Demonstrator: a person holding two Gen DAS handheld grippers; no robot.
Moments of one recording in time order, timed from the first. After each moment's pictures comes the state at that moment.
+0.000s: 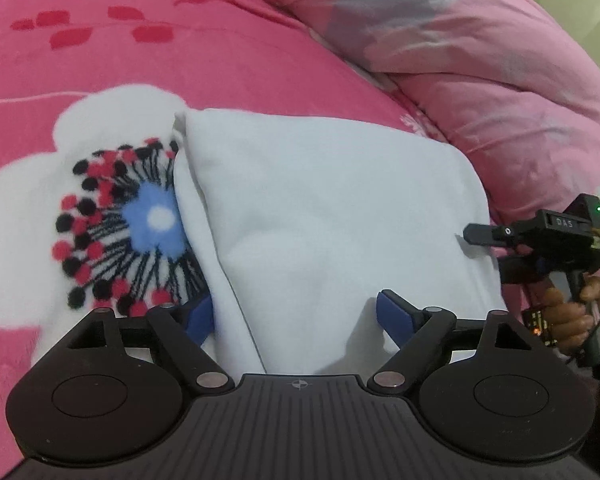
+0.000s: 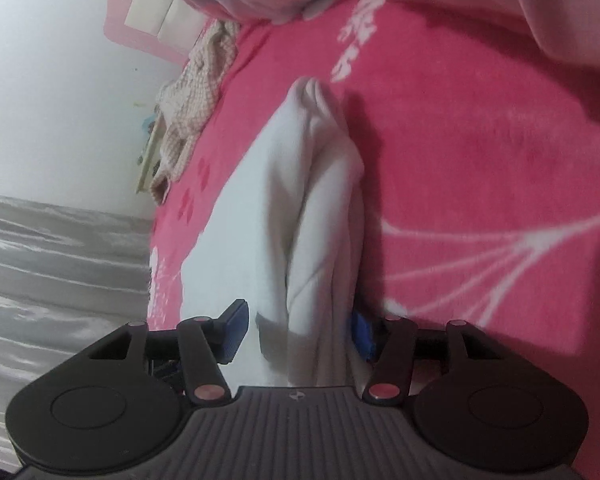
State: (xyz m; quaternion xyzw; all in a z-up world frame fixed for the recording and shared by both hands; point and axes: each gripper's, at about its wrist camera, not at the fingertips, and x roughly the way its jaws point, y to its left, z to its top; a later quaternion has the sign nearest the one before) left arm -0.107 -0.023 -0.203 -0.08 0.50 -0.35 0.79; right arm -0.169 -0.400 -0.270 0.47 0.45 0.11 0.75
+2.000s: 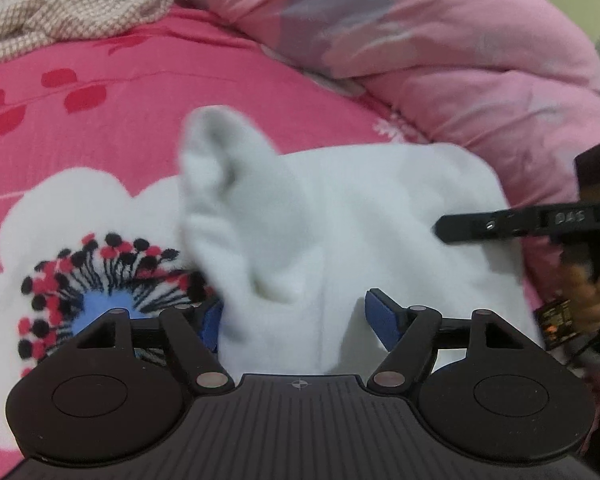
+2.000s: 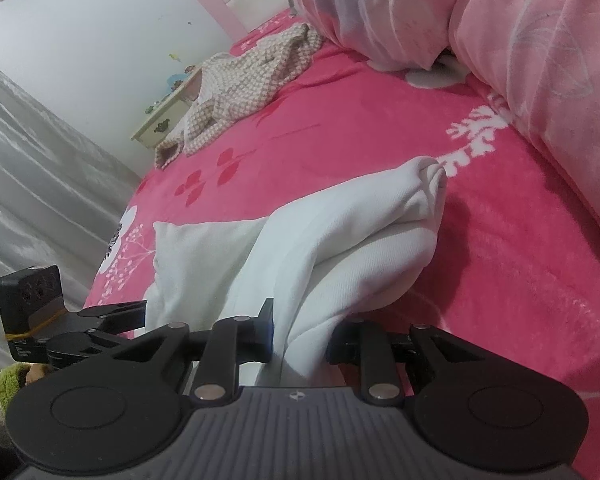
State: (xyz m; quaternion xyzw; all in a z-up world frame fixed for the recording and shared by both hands) left arm -0.078 -0.063 -0.195 0.00 0.47 -0.38 0.80; right arm -0.144 -0.352 -0.205 0.28 0.43 0.13 0.85
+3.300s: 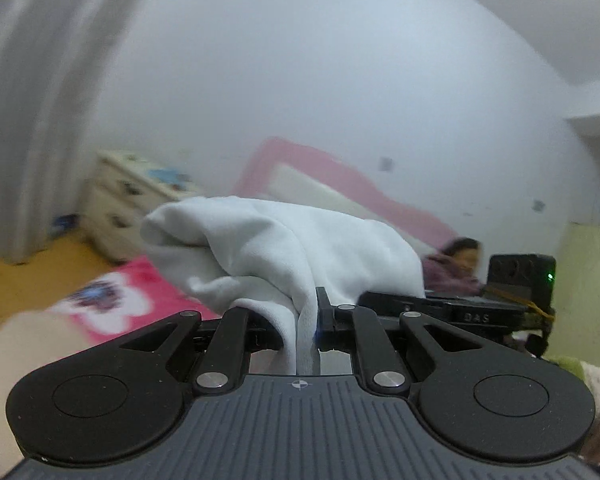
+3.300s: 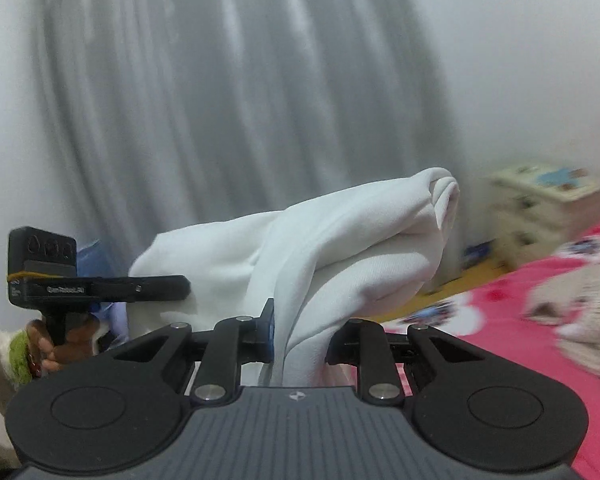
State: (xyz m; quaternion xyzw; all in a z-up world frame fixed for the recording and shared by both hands) left arm -0.336 0.193 0.083 -0.24 0.12 -0.08 0.96; right arm -0.089 -0.059 0.084 -0.01 0.24 0.62 0.75
